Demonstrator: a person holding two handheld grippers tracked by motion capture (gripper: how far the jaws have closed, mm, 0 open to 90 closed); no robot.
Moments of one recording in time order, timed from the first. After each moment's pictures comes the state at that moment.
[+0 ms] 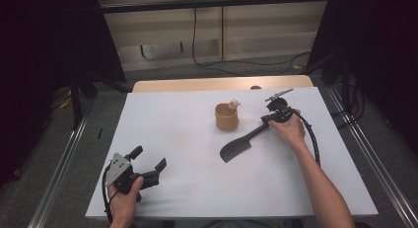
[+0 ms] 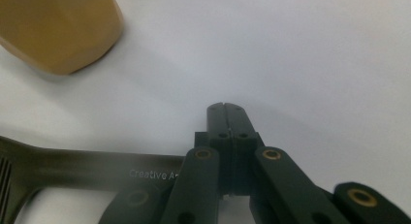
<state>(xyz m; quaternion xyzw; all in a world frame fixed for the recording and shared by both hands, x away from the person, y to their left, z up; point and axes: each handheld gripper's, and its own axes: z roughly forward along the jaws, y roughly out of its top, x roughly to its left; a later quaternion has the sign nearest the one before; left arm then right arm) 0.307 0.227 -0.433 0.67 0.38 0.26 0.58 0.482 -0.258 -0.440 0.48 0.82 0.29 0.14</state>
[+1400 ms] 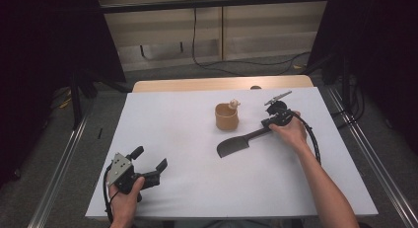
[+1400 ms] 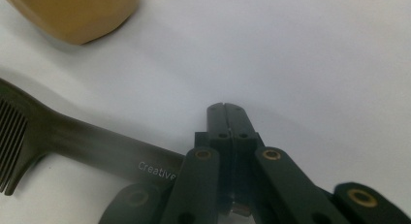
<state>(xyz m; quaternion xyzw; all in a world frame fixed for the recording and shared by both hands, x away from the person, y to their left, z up) 0.308 0.225 -0.434 0.68 0.38 0.25 0.58 0.474 -0.257 -0.443 0.46 0.84 0.27 0.13</state>
